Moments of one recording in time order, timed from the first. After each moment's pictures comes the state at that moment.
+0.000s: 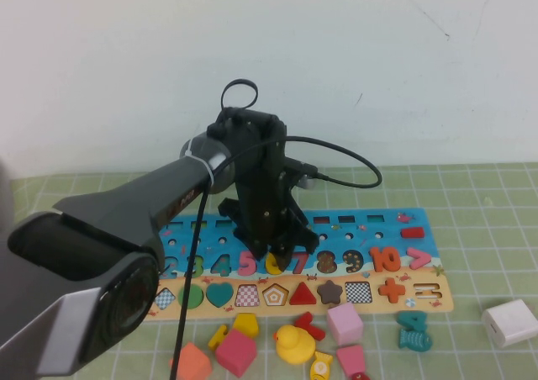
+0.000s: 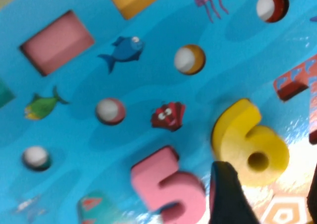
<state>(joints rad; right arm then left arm) -0.11 -0.01 0.02 -0.02 0.42 -0.05 -0.49 2.45 -2.09 -0.12 1.19 0.07</state>
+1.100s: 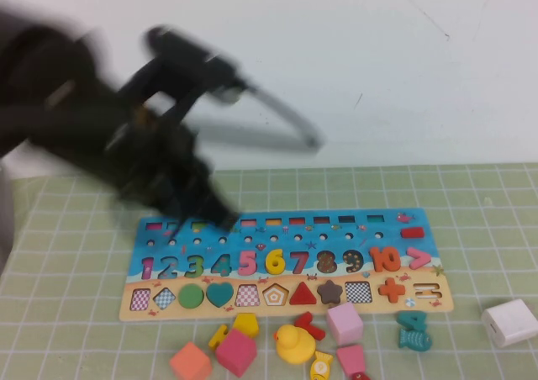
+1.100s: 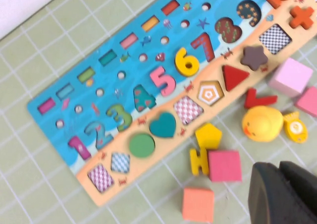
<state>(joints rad) -0.11 -0.01 0.02 -0.02 0.42 -0.05 -0.54 1.42 -1.37 -0.02 1.01 0.12</state>
